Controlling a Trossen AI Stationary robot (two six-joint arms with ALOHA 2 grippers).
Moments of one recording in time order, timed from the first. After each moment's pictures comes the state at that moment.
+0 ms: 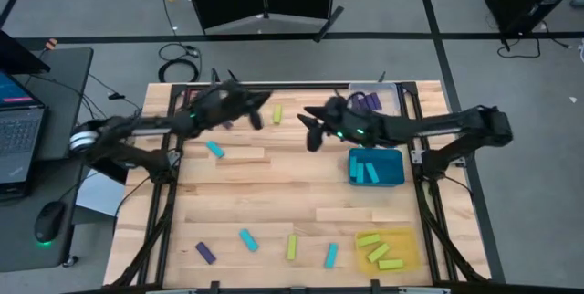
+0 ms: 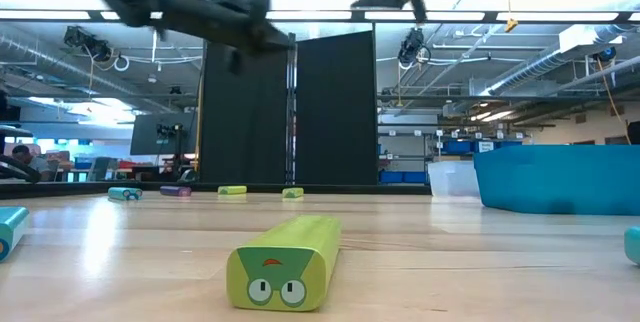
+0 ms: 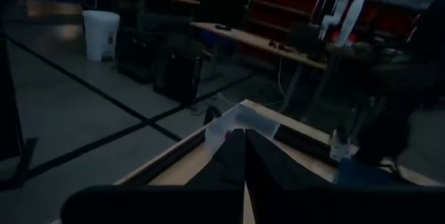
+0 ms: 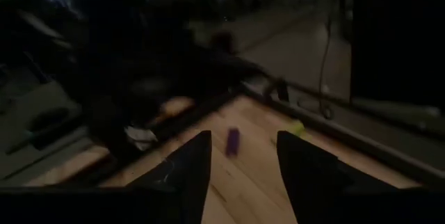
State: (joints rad) left arm 0.41 1.24 0.66 0.58 -0.09 -0.24; right arm -0.02 1.39 1.04 0.10 0.49 0.42
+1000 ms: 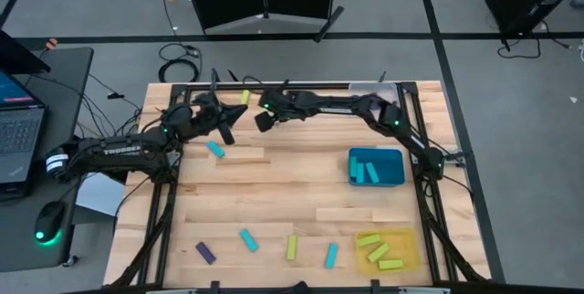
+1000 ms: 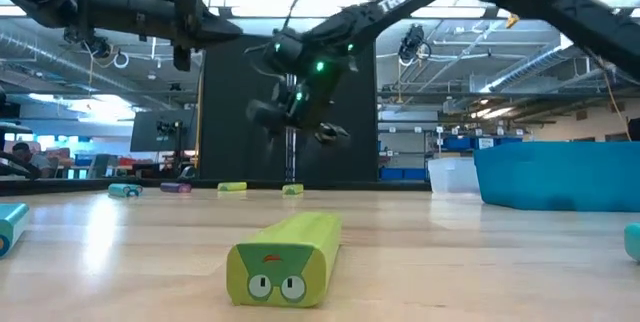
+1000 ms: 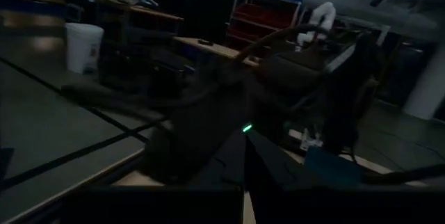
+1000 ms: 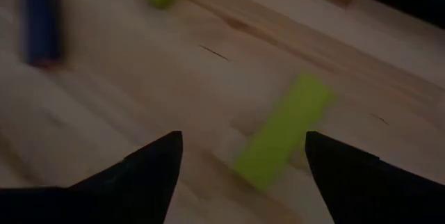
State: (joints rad) left arm 0.41 0.83 0.36 0.55 -0.03 -0.27; right arm -0.32 2.37 1.98 -0.63 0.22 0.66
